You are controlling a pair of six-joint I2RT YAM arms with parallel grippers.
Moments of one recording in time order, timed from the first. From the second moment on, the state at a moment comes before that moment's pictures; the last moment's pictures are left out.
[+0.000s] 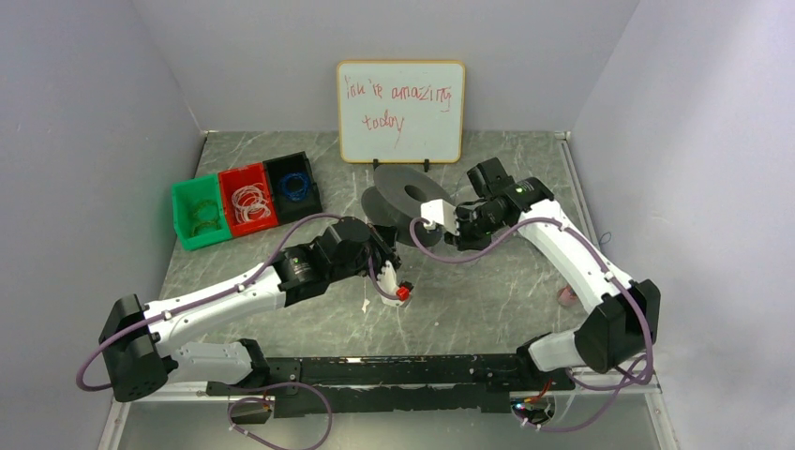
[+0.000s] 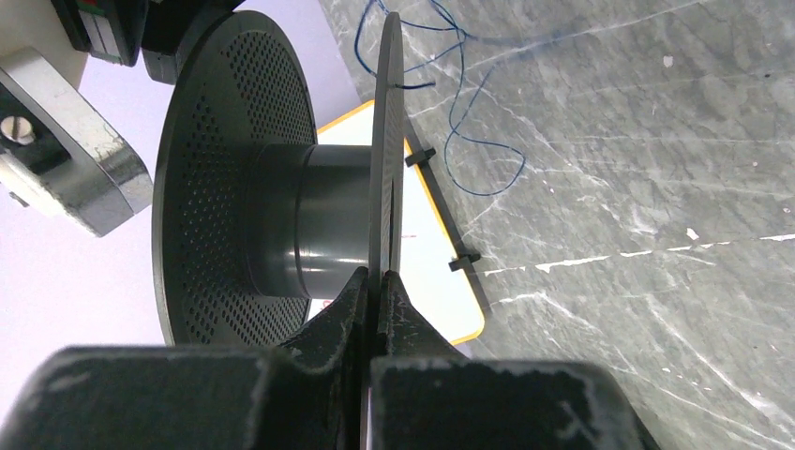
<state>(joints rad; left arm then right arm) -1.00 1.19 0.92 -0.21 -0.03 1.53 0.44 1.39 1.28 -1.10 -0.42 -1.10</state>
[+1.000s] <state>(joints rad) -1.00 1.20 0.97 -0.16 -0.05 1.46 0.42 1.06 1.02 -0.56 -0.39 -0.69</state>
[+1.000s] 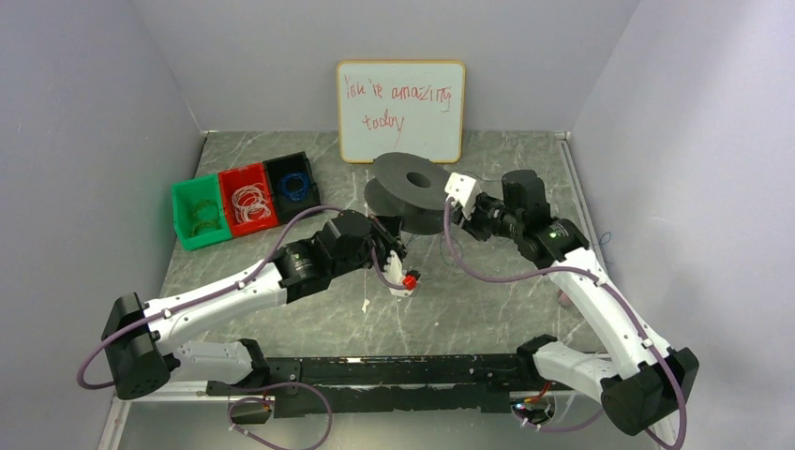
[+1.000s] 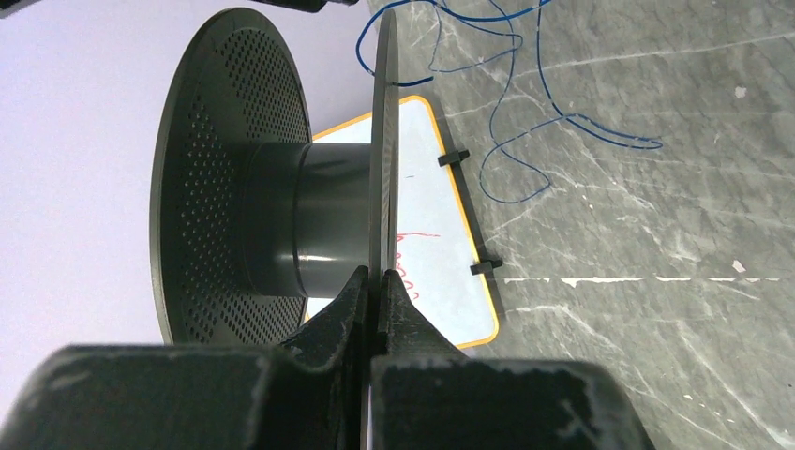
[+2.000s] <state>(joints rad) -1.00 1.21 0.99 -0.15 -0.06 1.42 0.41 1.07 1.00 -0.46 -0.46 -0.58</state>
